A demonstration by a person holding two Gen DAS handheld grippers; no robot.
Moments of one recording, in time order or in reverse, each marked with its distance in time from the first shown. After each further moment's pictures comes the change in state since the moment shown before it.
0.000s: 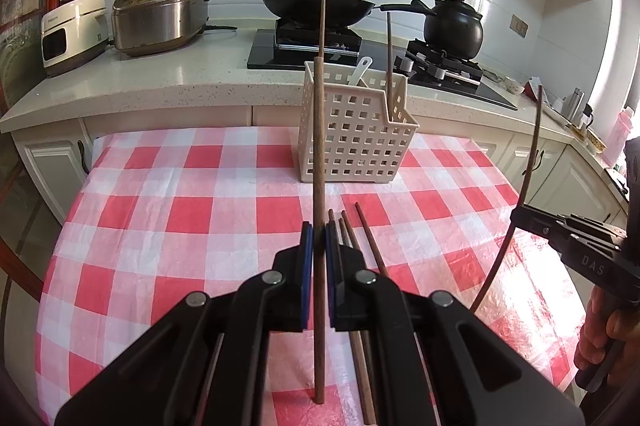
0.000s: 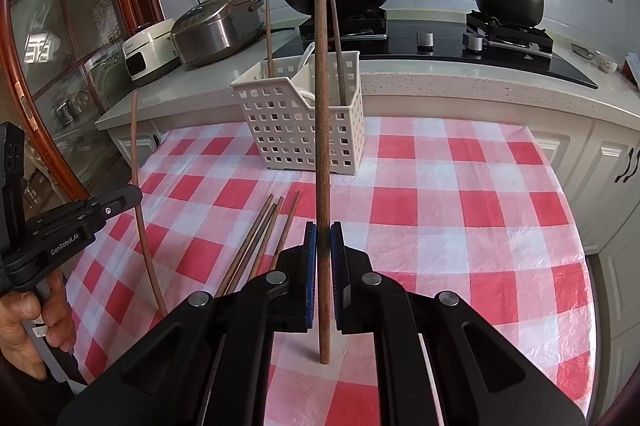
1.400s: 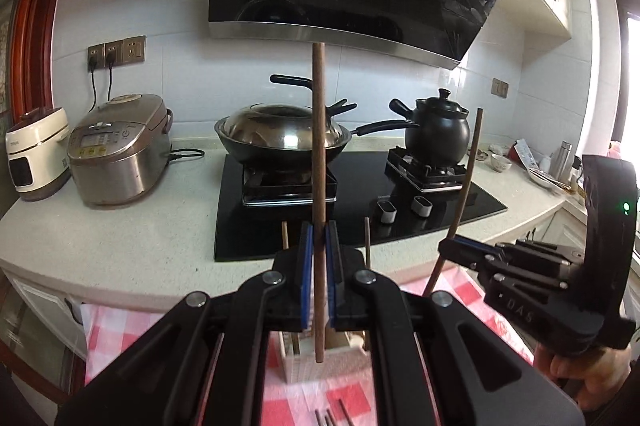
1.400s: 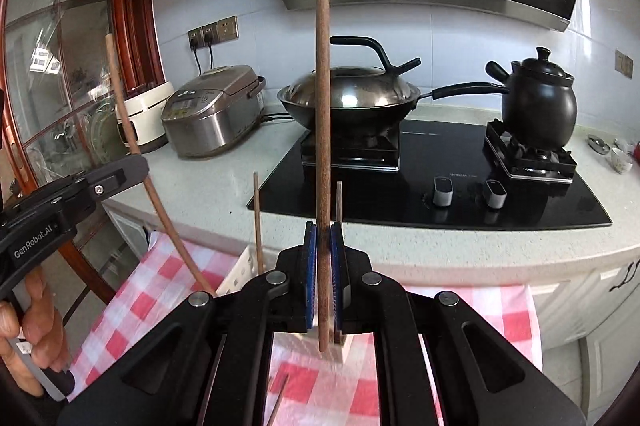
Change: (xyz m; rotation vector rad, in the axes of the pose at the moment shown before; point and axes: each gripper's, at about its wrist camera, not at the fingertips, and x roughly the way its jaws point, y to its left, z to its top) left arm 0.013 -0.040 0.234 0.091 -0.246 -0.051; right arm 0.028 0.004 0.219 -0.075 -0.176 -0.007
